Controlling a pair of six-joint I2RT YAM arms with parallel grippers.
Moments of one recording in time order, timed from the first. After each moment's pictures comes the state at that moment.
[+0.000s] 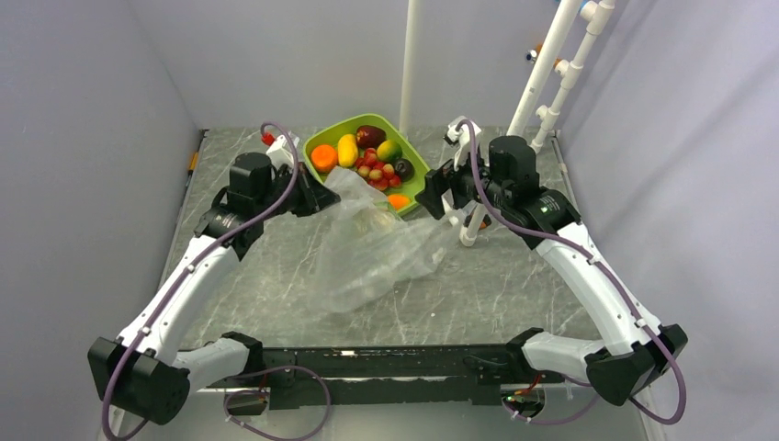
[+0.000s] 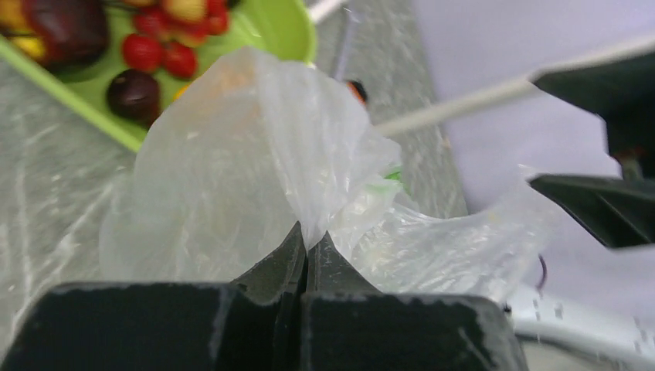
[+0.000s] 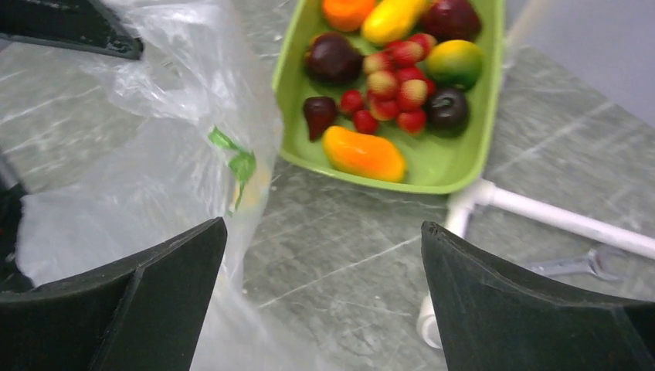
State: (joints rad) left arm -0.34 1.09 1.05 -0.33 0.48 -0.59; right arm 0.50 1.17 1.31 -0.54 -0.34 -0.08
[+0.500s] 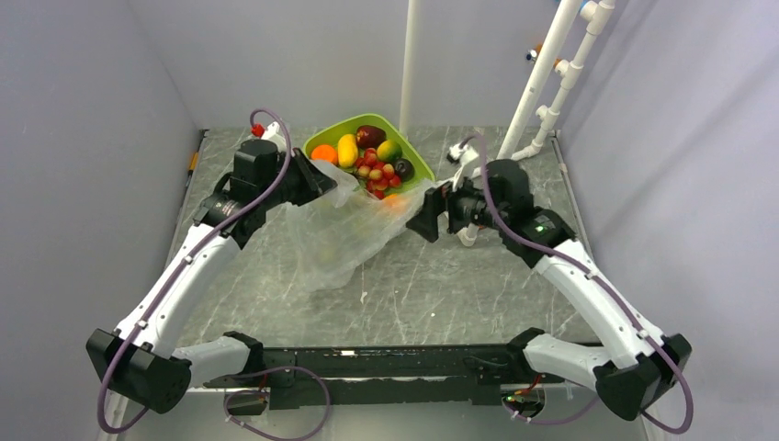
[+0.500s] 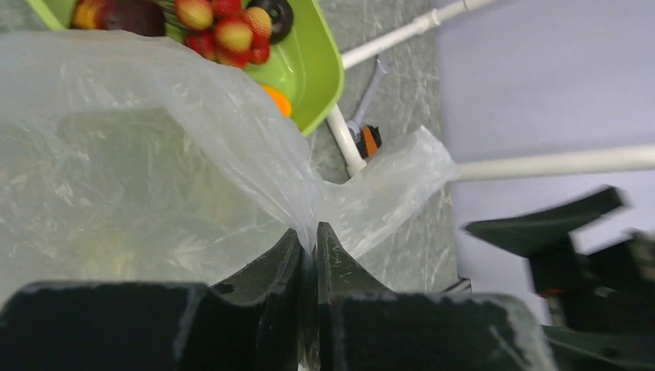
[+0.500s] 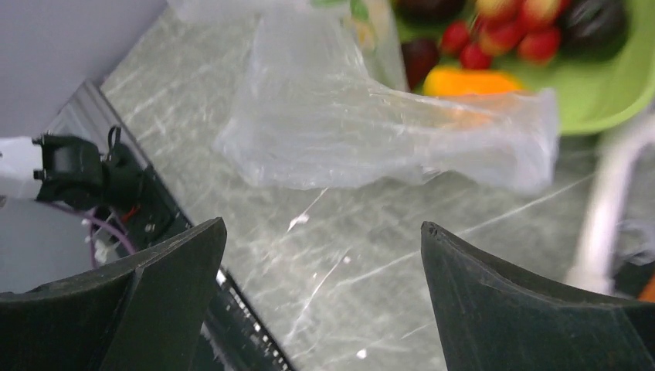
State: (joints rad) left arm -0.38 1.16 1.21 -0.48 0.18 -0.75; right arm 0.52 1.07 1.17 -0.49 -0.39 0.16
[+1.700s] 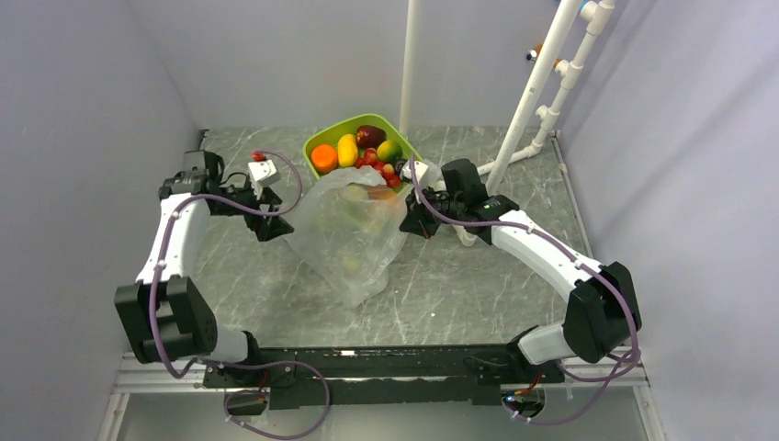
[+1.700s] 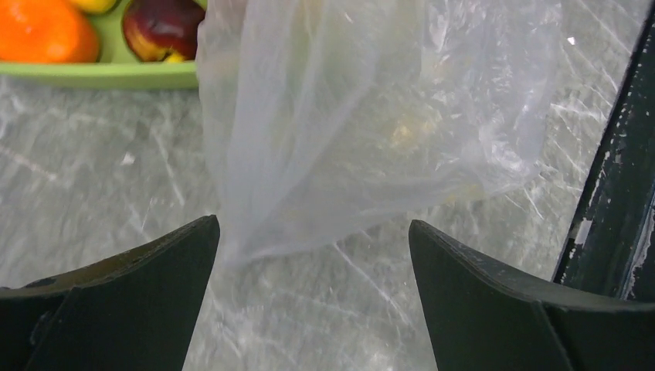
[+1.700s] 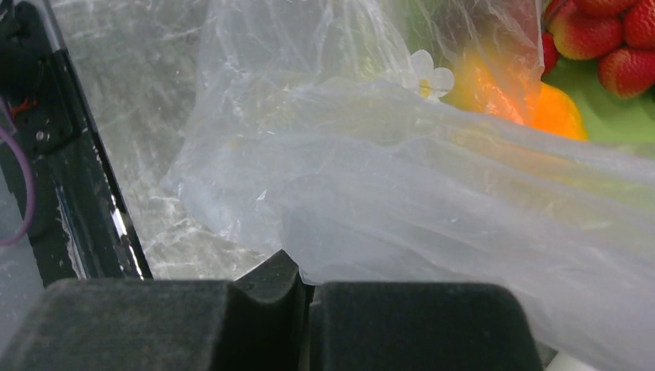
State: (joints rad) left arm 0.18 1.36 1.21 -0.96 0.96 0.96; right arm 0.53 1.41 1.06 -0.31 -0.56 -0.13
